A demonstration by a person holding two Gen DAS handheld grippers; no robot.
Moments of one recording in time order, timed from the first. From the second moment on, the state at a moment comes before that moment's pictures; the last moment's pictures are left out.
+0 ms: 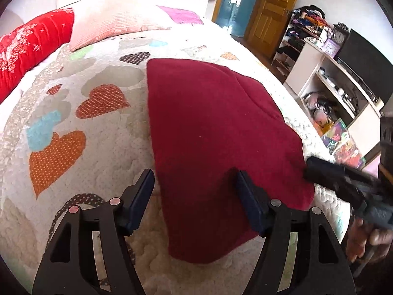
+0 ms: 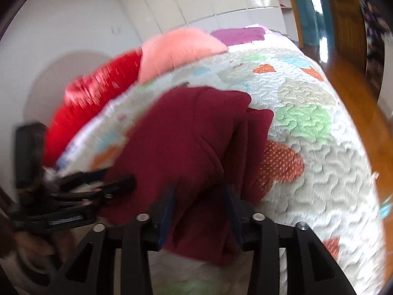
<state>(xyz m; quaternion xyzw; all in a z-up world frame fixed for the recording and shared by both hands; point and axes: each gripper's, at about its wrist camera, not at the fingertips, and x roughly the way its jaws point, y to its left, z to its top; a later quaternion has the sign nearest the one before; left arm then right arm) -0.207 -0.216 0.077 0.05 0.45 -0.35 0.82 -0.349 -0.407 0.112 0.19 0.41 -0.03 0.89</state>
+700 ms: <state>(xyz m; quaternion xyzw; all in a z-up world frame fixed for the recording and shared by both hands) -0.205 -0.193 0.101 0.01 0.44 -0.33 0.83 -0.336 -0.383 0.104 0.23 0.39 0.02 0.89</state>
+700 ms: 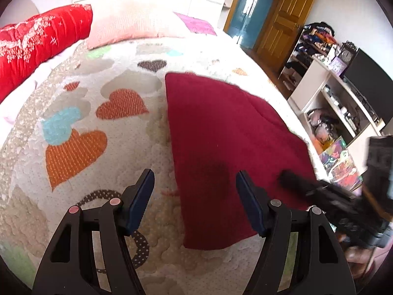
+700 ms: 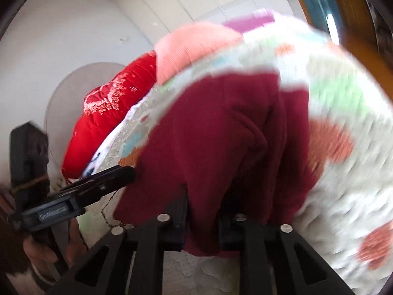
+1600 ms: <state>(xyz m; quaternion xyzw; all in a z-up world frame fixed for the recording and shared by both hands) -0.212 -0.228 0.072 0.05 0.46 -0.35 0.81 -0.309 -0.384 0.124 0.09 0.40 -0.05 0.91</state>
